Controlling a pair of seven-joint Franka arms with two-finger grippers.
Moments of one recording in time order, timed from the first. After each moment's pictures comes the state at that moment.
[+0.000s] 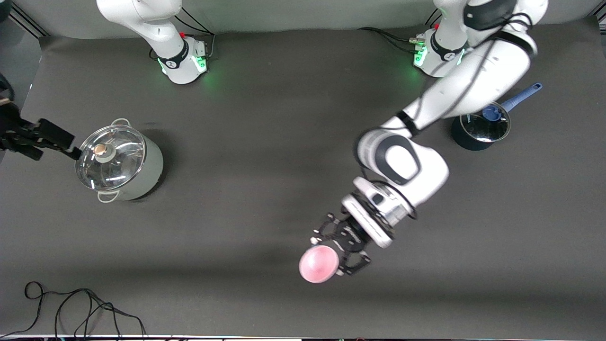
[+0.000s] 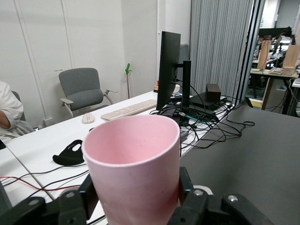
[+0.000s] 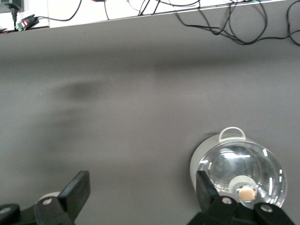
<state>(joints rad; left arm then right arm) -0.06 1.03 -1.02 -1.13 -1.23 3.25 2.05 0.13 0.09 -0.09 -1.40 0.10 1.61 0.12</state>
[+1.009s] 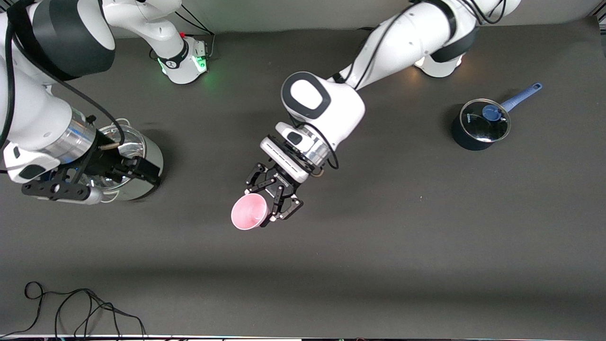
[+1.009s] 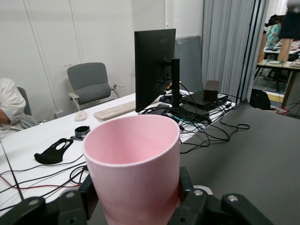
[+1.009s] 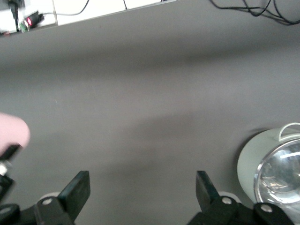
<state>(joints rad) -0.56 0.97 -0.64 -0.97 -1.23 3.50 1.68 0.30 0.33 -0.08 -1.20 0.08 1.63 0.42</state>
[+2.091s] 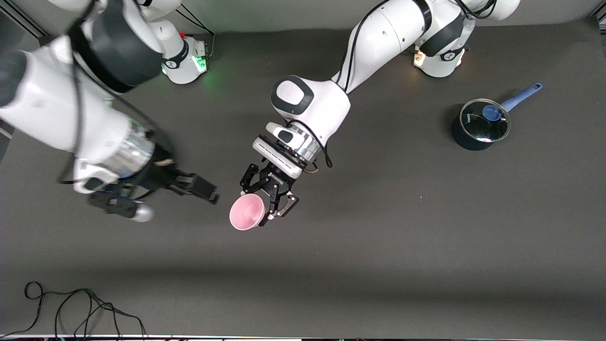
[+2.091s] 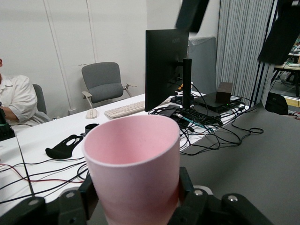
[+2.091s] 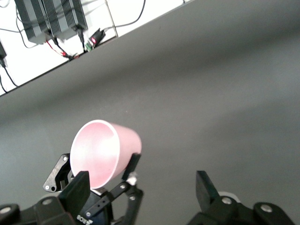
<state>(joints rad) -0.70 0.97 -0.42 -0.94 -1.23 3.50 1.50 0.41 0.47 -0.05 -1.09 0.24 1.78 0.71</state>
